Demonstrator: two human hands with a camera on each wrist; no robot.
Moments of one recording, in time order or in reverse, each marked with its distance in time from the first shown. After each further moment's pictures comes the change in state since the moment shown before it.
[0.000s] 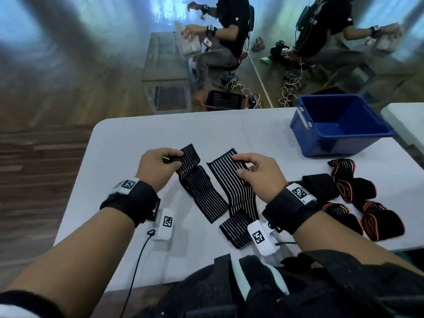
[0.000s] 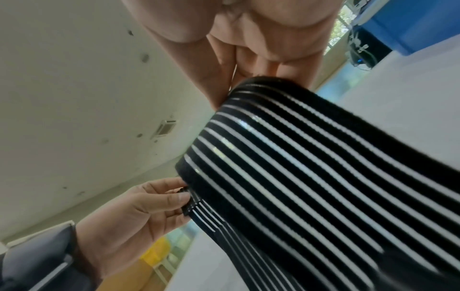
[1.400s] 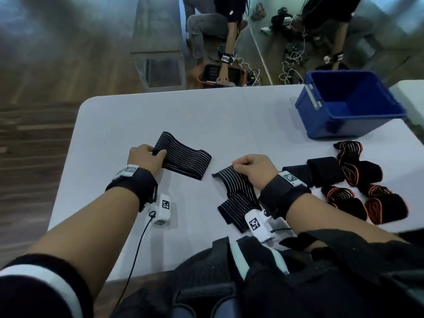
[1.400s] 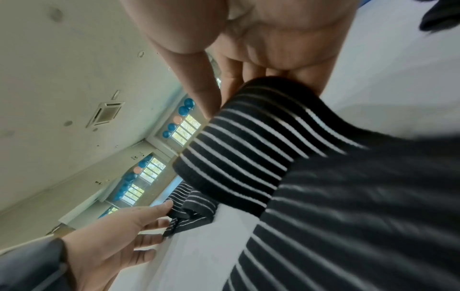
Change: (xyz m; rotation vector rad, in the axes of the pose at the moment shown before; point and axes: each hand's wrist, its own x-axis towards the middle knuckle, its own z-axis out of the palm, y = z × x) left_hand 0.037 -0.083 0.013 0.397 0.004 -0.367; right_hand 0.026 0.056 0.025 -0.106 -0.027 0.291
